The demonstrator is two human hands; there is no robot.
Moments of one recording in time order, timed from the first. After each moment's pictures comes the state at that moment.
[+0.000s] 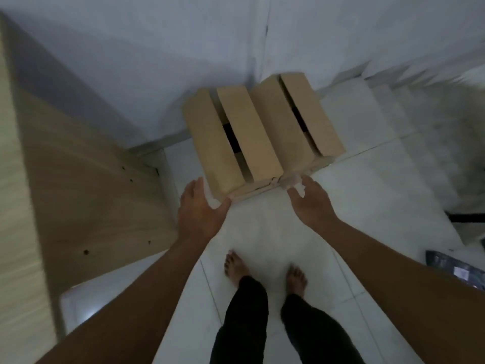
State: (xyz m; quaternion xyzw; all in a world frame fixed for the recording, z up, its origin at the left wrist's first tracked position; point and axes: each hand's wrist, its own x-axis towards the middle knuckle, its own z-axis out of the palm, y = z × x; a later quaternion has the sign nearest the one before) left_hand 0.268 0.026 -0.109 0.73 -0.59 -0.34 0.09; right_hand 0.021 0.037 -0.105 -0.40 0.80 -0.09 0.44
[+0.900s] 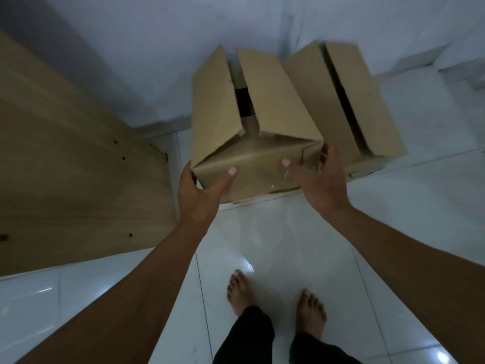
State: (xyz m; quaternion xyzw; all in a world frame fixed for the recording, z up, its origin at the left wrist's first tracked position) left_hand 0.241 0.004 -0.230 0.73 -0.34 -0.44 0.40; right_hand 0.011 -0.023 -0.243 -0.41 0.69 -0.38 0.45
